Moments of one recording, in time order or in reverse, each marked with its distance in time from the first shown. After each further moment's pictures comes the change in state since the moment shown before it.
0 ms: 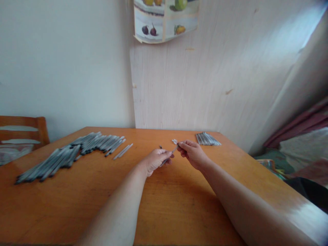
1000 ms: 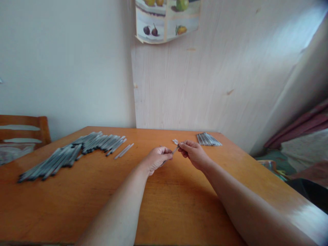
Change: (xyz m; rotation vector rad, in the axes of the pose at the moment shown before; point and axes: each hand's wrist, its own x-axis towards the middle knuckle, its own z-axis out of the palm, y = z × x) left_hand 0.003 -0.002 0.000 0.038 0.096 0.060; right_hand -0.002 -0.003 -0.002 -0.102 -0.029 -0.039
